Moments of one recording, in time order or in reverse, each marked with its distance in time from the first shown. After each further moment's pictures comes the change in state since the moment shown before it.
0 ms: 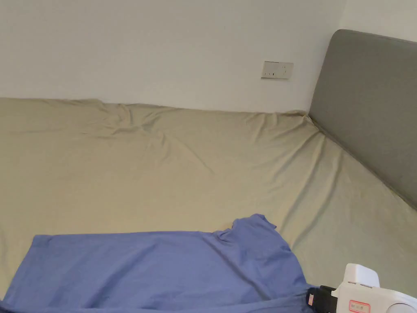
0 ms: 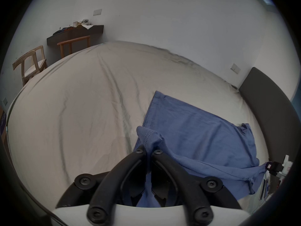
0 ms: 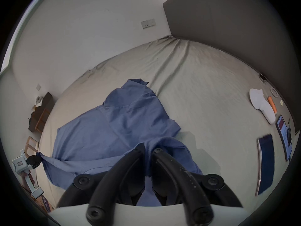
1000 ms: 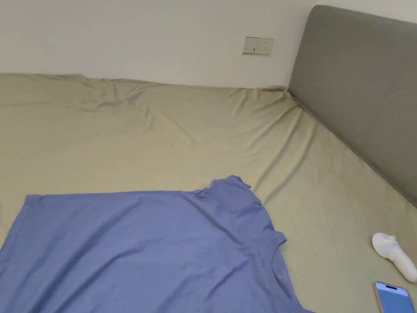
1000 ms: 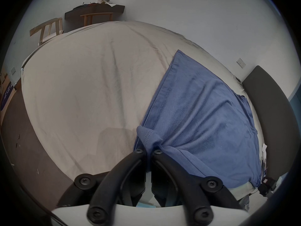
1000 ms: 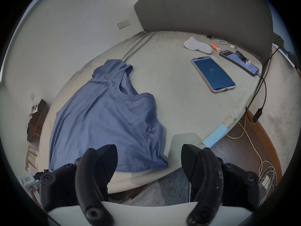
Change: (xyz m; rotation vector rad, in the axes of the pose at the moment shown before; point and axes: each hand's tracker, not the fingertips) left arm -0.070 -0.184 0.124 -0.113 0.011 0.113; right arm 0.065 -0.224 0.145 -0.022 -0.081 -0.172
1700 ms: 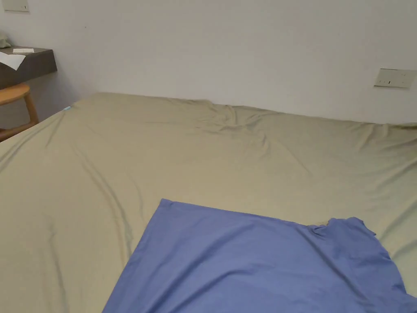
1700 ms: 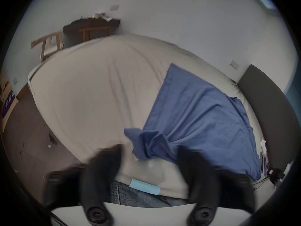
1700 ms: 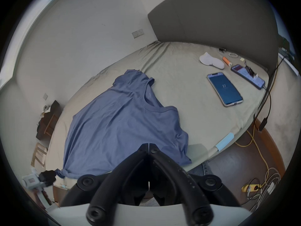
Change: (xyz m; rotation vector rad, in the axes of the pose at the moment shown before) left arm -0.023 -0.004 0.030 0.050 0.013 -0.023; right arm -0.032 0.004 0.053 0.089 0.129 0.010
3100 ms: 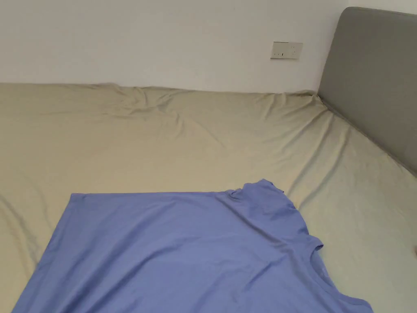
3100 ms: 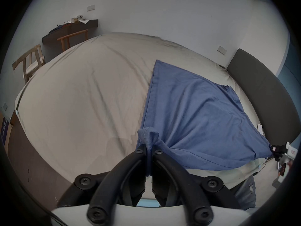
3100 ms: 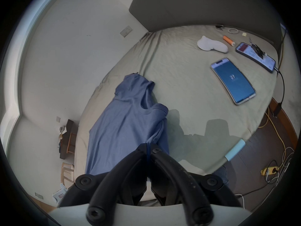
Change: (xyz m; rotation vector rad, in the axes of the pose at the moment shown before) left arm 0.019 0.055 0.008 -0.040 -0.098 -0.187; right arm 0.031 0.061 -0.008 -0.090 0.107 -0.254
